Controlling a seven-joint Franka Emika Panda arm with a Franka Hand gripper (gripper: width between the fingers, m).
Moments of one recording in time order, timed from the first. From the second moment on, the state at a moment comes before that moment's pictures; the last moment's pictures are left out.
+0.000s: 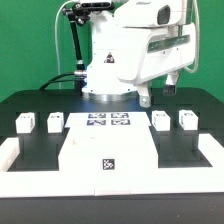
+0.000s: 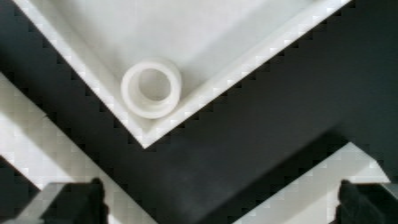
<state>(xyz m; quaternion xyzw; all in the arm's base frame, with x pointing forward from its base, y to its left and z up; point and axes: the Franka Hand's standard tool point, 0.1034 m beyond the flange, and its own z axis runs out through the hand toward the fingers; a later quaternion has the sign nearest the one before) 0.561 0.054 0.112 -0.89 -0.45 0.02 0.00</state>
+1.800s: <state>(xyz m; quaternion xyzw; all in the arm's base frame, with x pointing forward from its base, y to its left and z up) 0.496 0.003 0.071 -0.75 -0.66 0.02 0.02</state>
